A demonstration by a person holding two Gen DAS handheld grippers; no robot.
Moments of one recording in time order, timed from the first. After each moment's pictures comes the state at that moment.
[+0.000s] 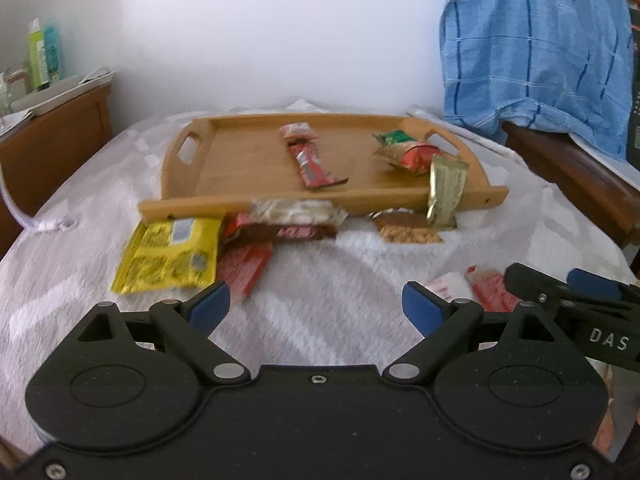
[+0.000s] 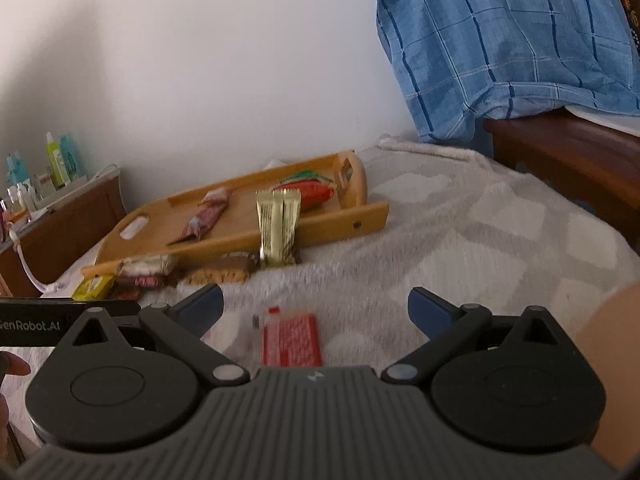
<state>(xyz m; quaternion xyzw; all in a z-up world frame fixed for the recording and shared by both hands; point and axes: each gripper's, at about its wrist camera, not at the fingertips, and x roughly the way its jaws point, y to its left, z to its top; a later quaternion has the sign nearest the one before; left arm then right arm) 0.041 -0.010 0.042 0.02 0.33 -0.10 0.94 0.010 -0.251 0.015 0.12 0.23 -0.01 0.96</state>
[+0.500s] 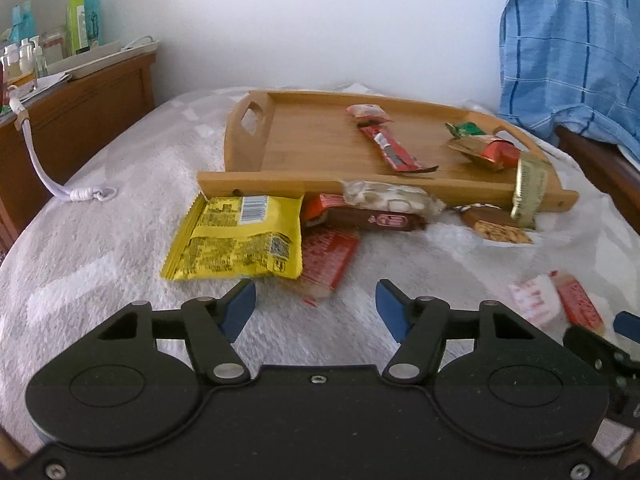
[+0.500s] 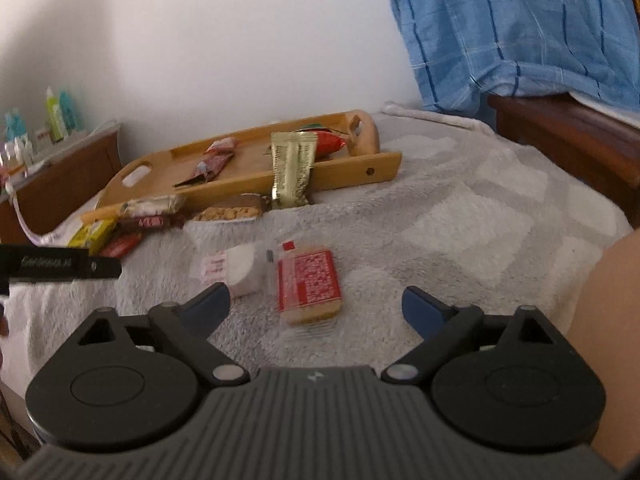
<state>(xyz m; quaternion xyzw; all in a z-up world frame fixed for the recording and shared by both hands) 0.076 0.029 0.020 0.00 0.35 -0.05 0.94 0.003 -0.224 0.000 0.07 0.28 0.00 0.96</state>
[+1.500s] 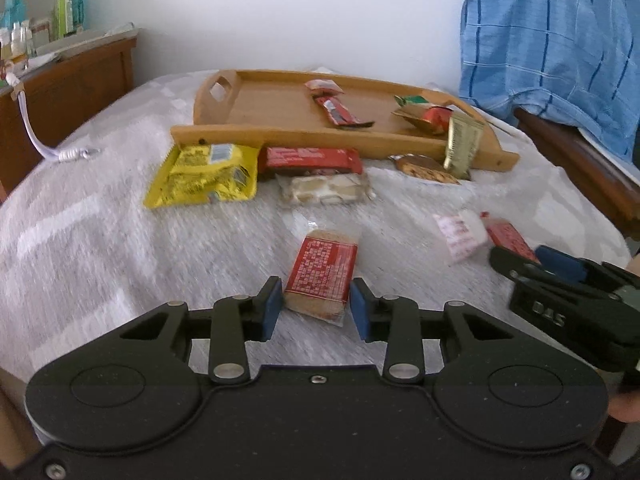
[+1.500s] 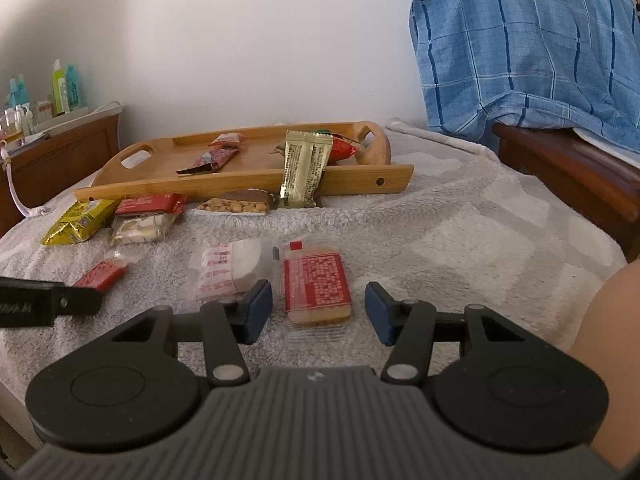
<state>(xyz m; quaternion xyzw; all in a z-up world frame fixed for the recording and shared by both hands) 0.006 0.007 0.018 -0.02 0.36 -0.09 0.93 0.004 -0.212 -0.003 0.02 0.26 -0.01 0.97</state>
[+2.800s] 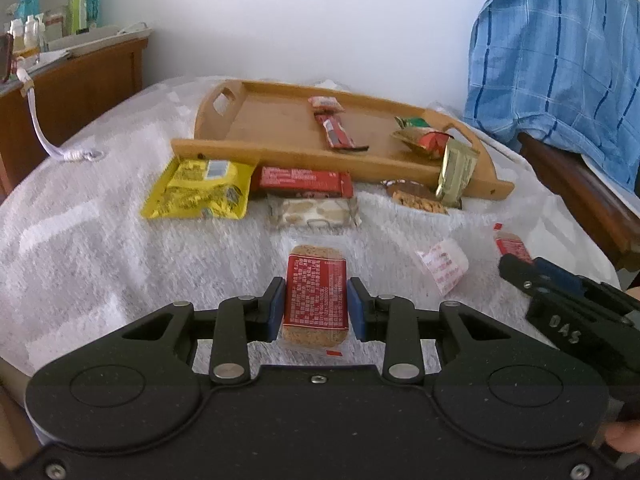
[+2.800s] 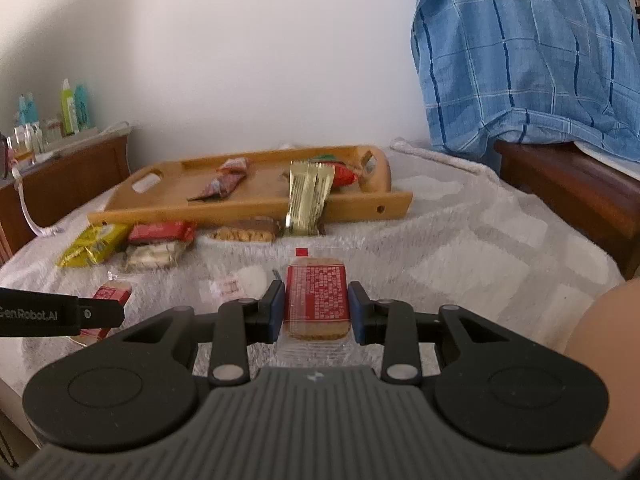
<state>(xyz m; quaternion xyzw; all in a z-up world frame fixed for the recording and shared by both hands) 0.010 0.001 0.038 -0.05 0.35 -0.07 0.93 -0.005 -0.221 0.020 0.04 0.23 0.00 0.97</state>
